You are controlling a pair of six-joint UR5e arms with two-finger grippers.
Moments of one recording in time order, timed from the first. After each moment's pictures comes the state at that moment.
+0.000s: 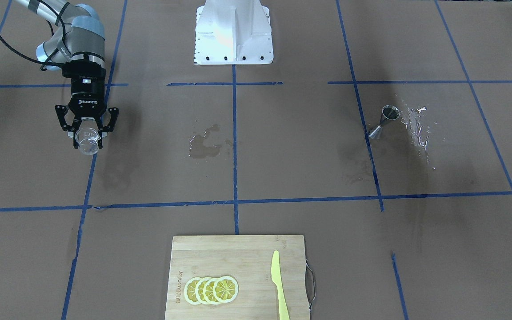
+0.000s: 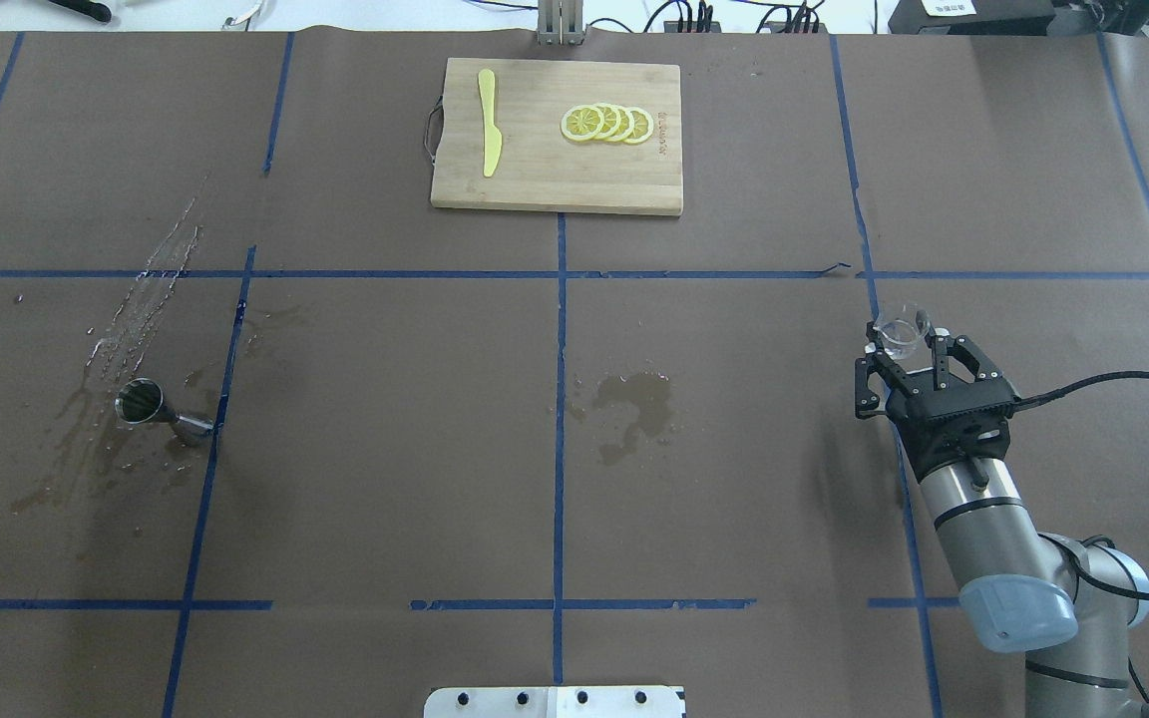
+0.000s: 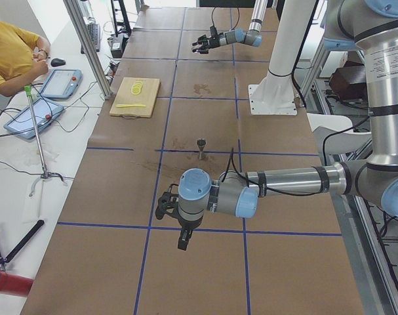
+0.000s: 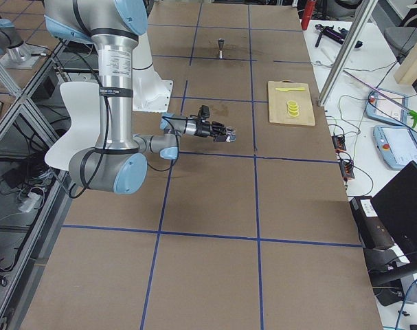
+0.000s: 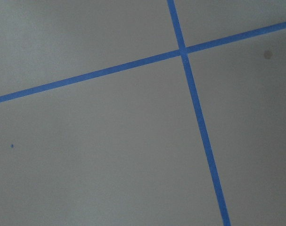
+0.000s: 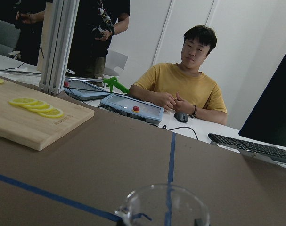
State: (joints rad) left arm -1.55 -1.36 -1.67 -1.85 -2.27 0.10; right arm 0.22 -1.59 1.64 -0.43 0.48 0.85
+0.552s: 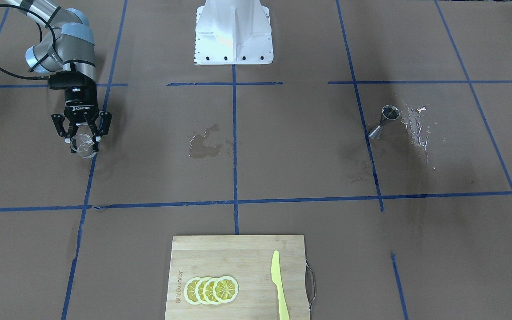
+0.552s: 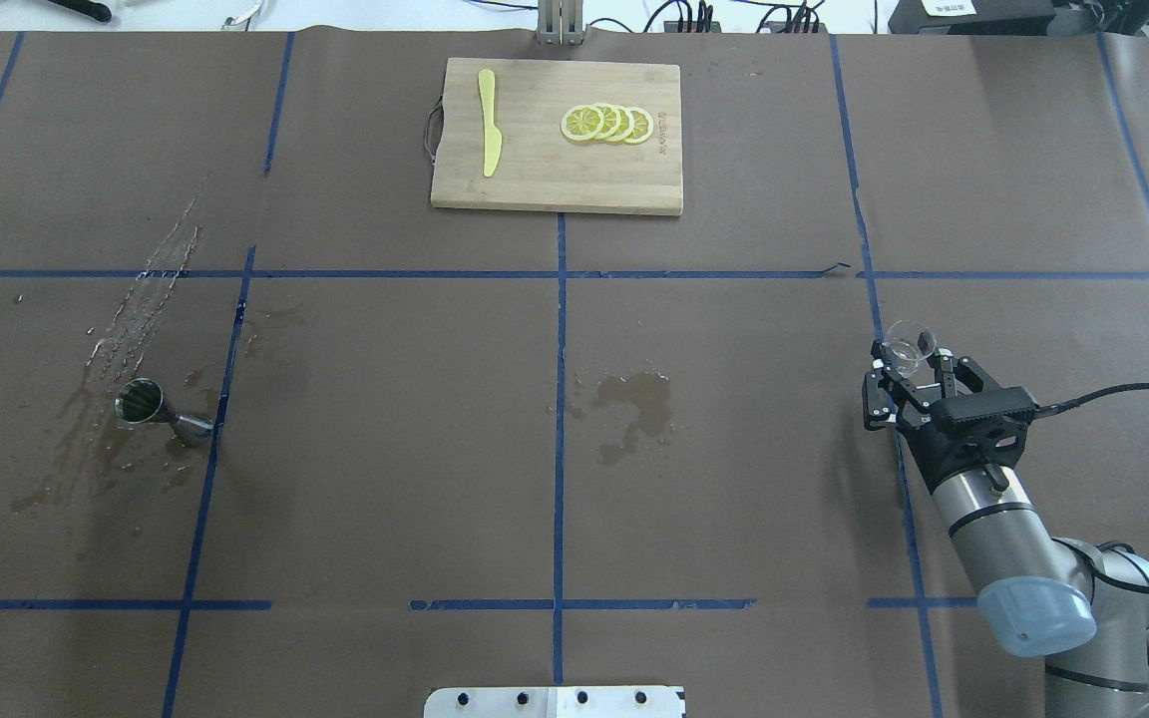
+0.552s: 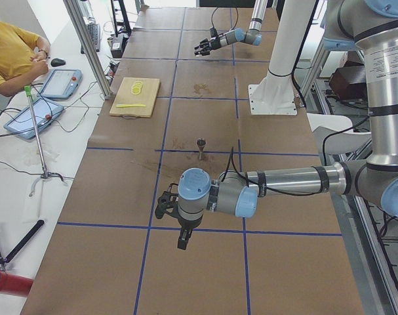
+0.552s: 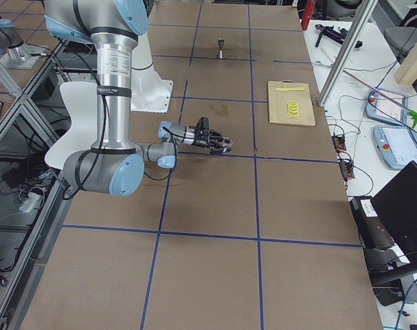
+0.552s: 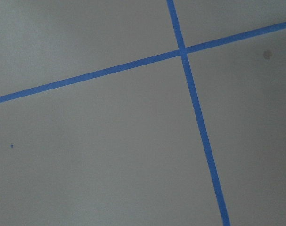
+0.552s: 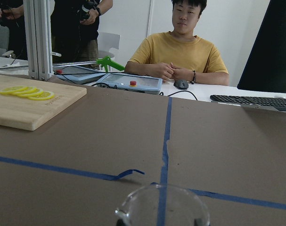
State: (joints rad) left arm -1.54 -1.36 -1.67 -1.86 -2.27 0.10; right arm 0.22 -1.64 1.61 -0.41 0.56 1.05
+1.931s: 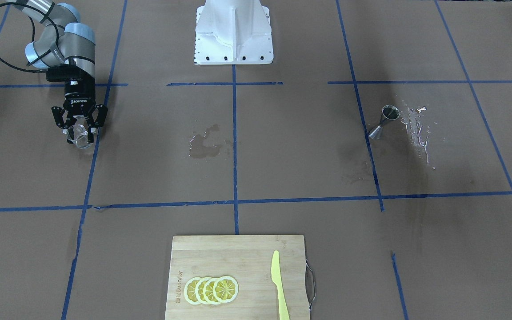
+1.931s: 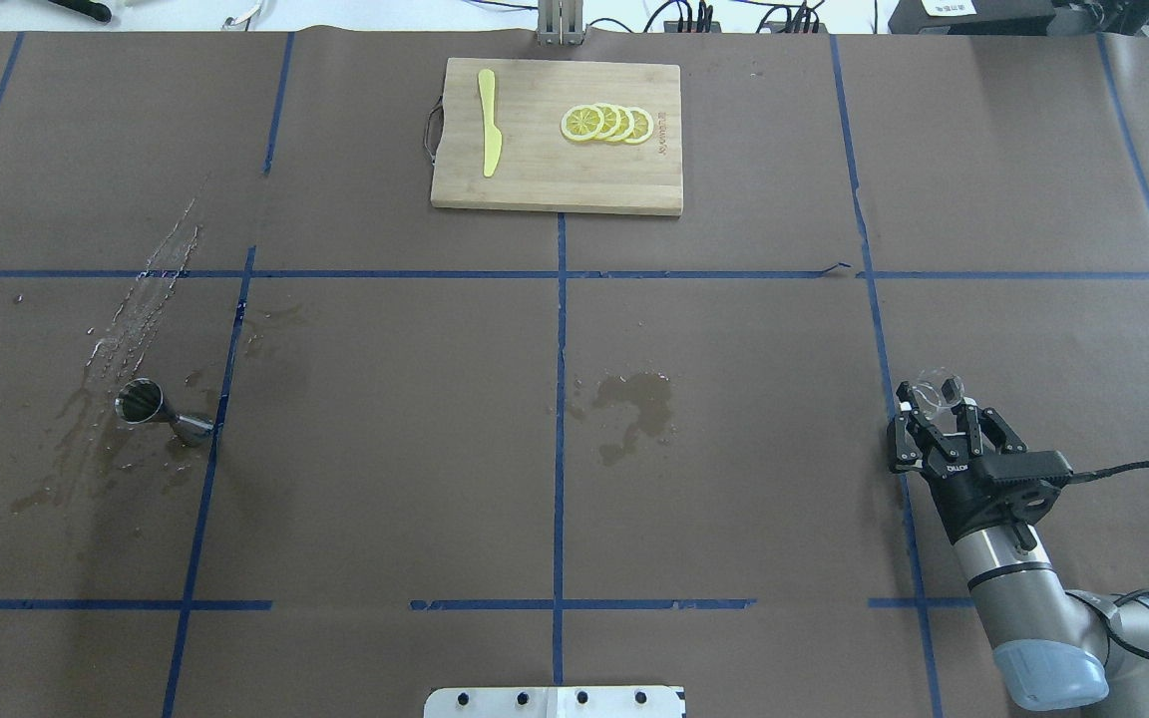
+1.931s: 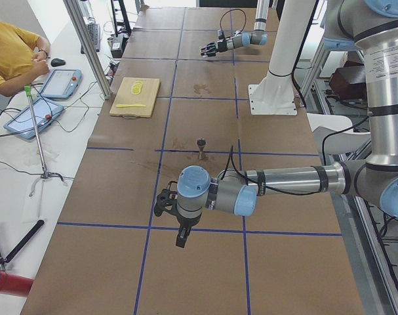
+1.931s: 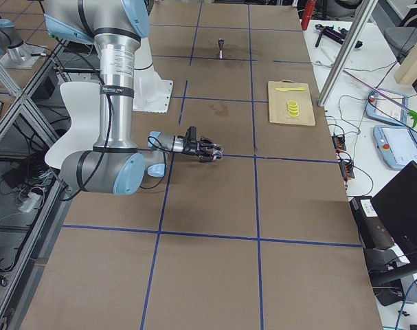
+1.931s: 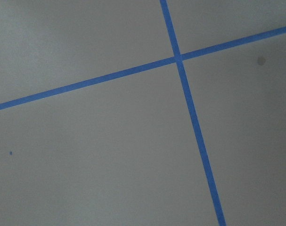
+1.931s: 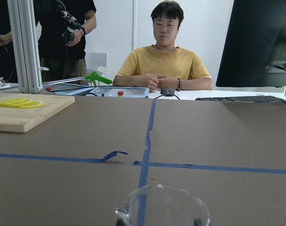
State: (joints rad) left arm -1.54 -1.37 -1.68 -1.86 -2.28 0.10; right arm 0.09 -1.66 1.53 -0.41 0.35 1.26
